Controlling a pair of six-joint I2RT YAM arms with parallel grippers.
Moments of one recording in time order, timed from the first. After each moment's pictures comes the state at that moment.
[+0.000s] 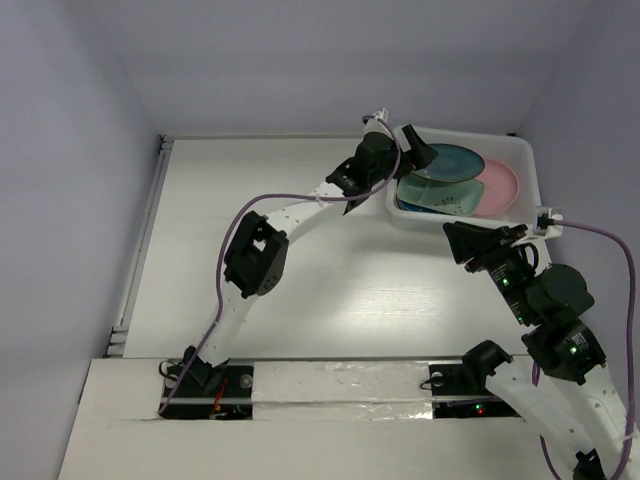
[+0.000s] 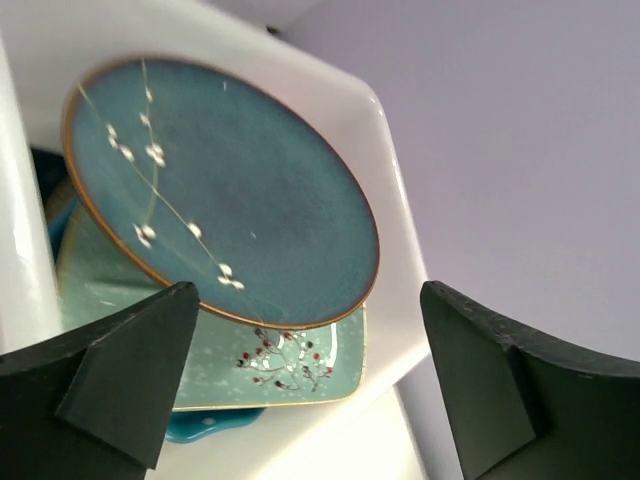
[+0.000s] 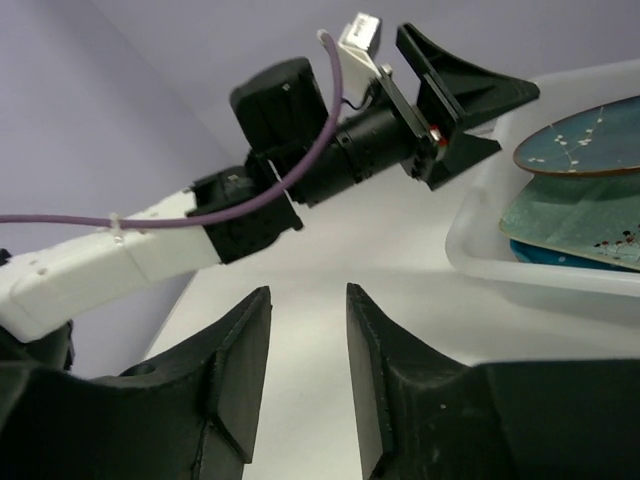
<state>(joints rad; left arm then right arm) -0.78 2.30 2.00 0.15 0.03 -0.96 0.53 0.40 0.82 -0.30 0.17 0.52</state>
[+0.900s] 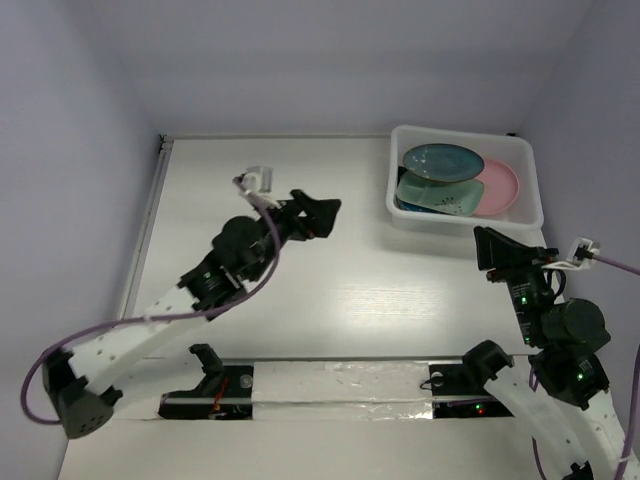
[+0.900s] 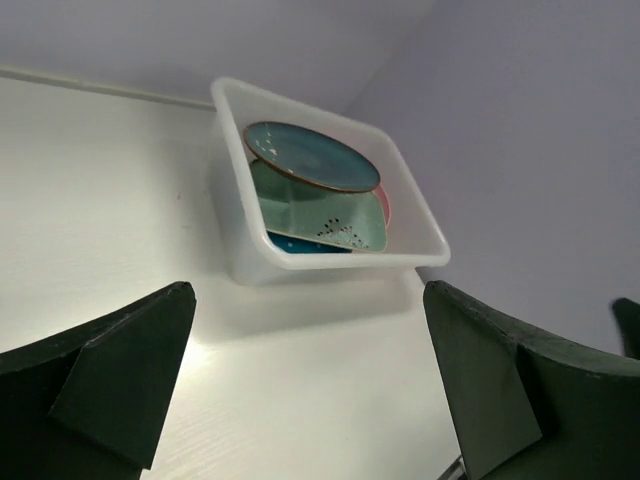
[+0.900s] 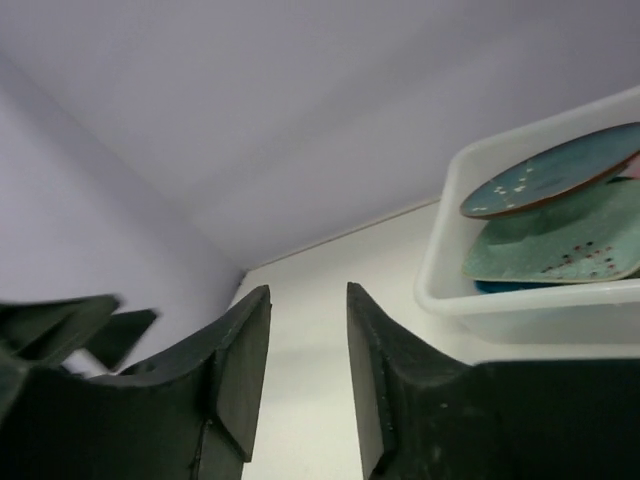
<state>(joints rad) -0.89 1.06 0.94 0.13 -0.32 -0.60 0.53 0.21 0.73 -0.25 0.35 0.57</state>
